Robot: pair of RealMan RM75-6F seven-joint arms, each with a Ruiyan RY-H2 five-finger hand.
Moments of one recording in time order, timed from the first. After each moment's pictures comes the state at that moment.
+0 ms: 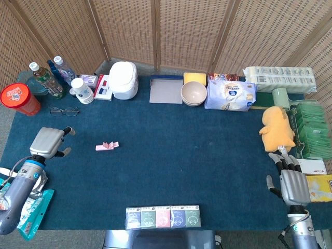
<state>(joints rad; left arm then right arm) -0.50 -1.21 -0.19 -1.49 1.22 0.92 0.26 0.10 -1.26 0.10 -1.68 -1.36 1.41 -0.18</state>
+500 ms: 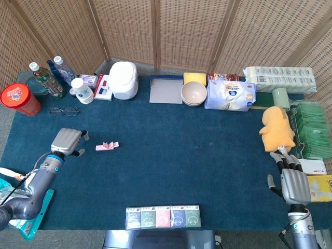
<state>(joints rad) -0.61 -1.38 -0.17 -1.35 1.09 0.81 0.35 0.10 -1.26 0.11 -1.67 -1.34 1.41 -0.19</state>
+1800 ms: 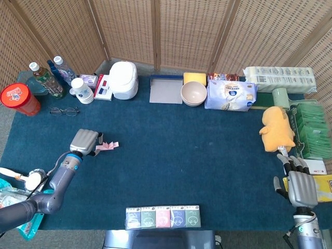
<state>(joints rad) -0.70 -1.54 -0.14 -1.23 1.00 0.82 0.39 0.08 -1.25 0.10 -1.66 -1.33 1.43 -0.17</state>
